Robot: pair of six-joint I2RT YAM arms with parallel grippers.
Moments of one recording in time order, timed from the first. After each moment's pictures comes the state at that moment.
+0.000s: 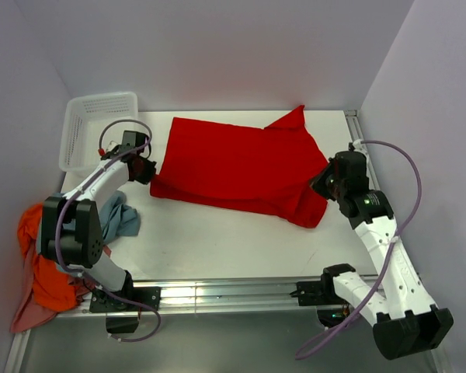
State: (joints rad) left arm -0.14 1.60 1.12 -0.53 -0.21 -1.18; right arm 0.16 0.88 0.95 -0.72 0.07 0.73
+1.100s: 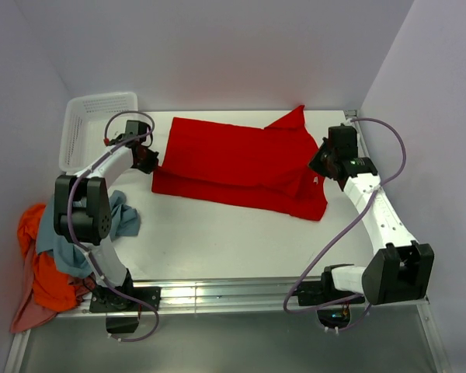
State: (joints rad) left arm -0.11 1.80 1.29 -0.51 -0.16 -1.15; right arm 0.08 1.25 1.08 -0.59 0.05 0.64
